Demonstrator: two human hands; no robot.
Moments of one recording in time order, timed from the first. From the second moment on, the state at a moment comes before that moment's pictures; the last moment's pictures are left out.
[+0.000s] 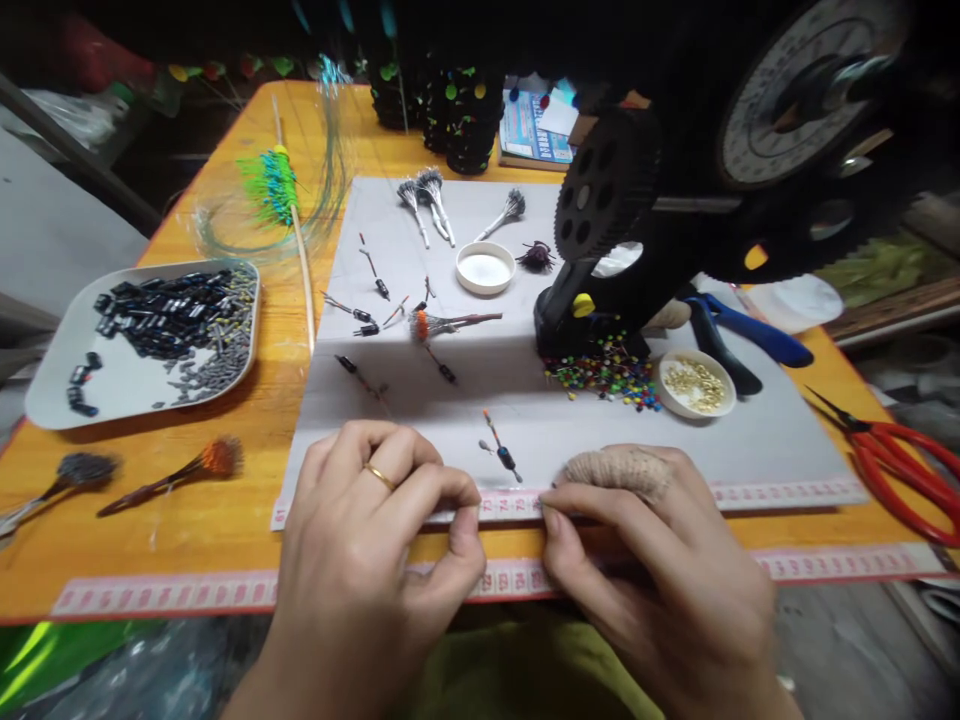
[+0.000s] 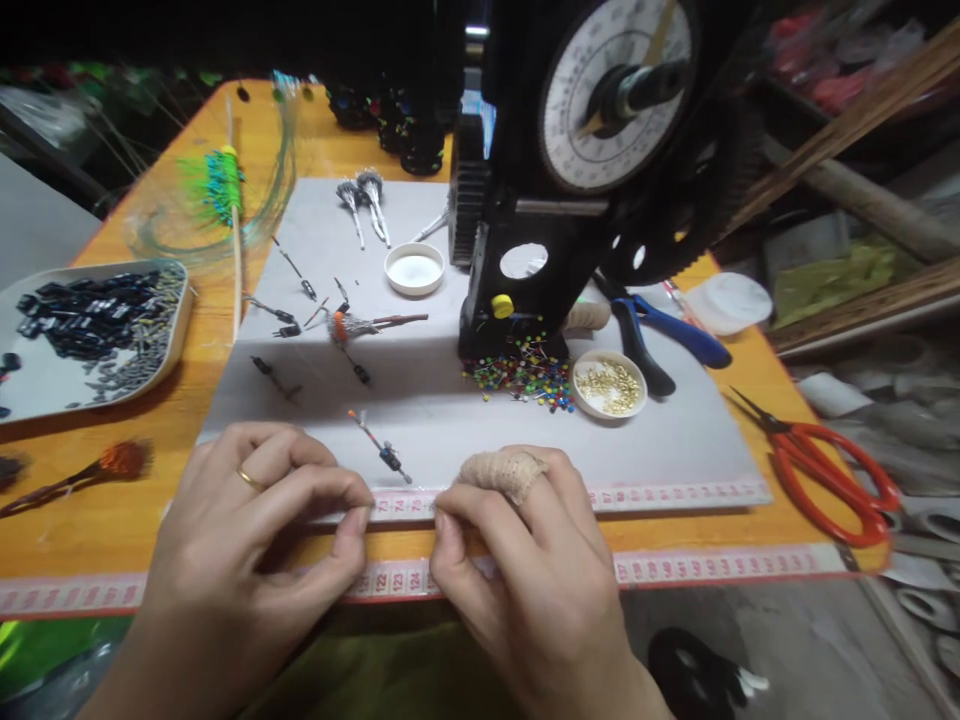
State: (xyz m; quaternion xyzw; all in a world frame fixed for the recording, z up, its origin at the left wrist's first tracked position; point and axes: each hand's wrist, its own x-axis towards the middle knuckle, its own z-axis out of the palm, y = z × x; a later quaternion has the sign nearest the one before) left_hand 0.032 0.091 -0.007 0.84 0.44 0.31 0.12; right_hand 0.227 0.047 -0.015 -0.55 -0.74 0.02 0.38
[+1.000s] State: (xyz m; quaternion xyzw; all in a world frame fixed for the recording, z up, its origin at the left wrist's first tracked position) left_hand 0.033 0.092 -0.006 0.85 0.43 0.28 0.09; right_hand 0.235 0.044 -0.016 -0.57 -0.73 0.02 0.38
